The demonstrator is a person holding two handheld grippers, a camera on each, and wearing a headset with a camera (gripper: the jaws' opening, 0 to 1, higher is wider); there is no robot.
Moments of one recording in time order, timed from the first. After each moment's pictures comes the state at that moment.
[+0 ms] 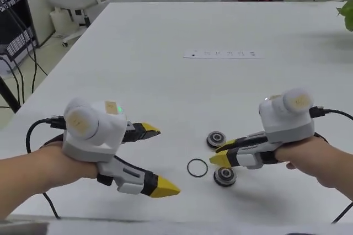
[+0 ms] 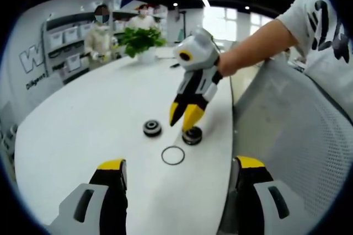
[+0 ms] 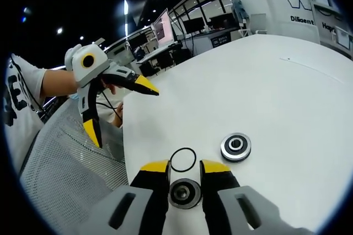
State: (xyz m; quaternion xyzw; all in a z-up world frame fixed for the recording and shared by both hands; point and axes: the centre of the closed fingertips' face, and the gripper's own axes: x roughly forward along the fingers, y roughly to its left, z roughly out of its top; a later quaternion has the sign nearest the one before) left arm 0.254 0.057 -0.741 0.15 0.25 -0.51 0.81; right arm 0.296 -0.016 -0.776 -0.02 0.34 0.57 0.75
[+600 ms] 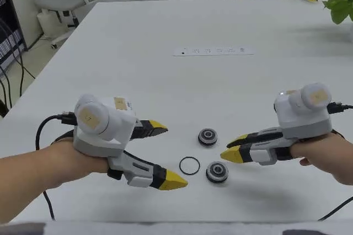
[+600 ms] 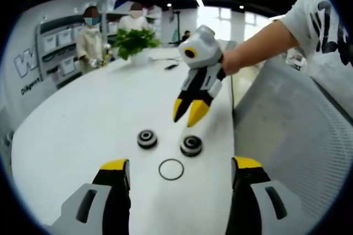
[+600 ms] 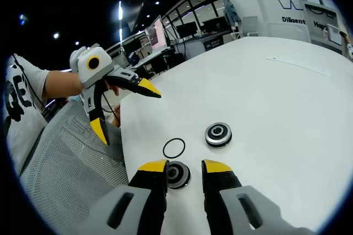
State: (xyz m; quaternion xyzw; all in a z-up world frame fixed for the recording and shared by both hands) left arm 0.263 0.025 -0.740 0.16 0.24 -0.53 0.80; right arm 0.291 -0.050 -0.769 -0.01 0.33 0.55 0.77
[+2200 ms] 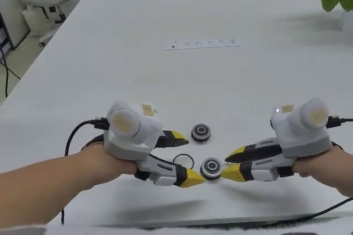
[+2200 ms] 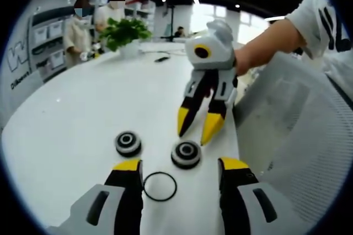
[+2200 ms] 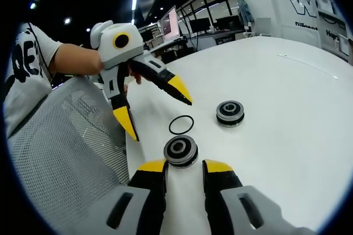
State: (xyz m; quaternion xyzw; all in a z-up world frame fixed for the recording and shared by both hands) left arm 0.271 -0.021 -0.780 0.14 0.26 -0.56 0.77; right arm 0.269 -0.056 -0.804 -0.06 0.32 0.59 0.74
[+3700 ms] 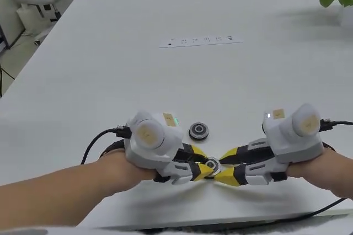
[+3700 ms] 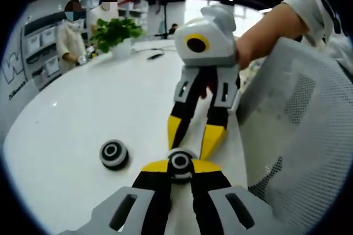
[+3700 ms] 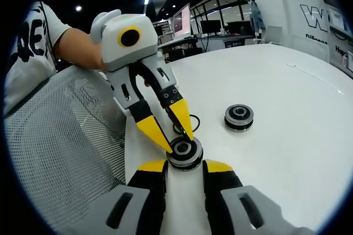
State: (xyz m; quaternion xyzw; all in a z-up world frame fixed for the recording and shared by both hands) left arm 0.269 -0.051 -0.797 0.18 0.25 -0.56 0.77; right arm 0.267 -0.048 -0.809 -0.09 0.29 0.61 0.74
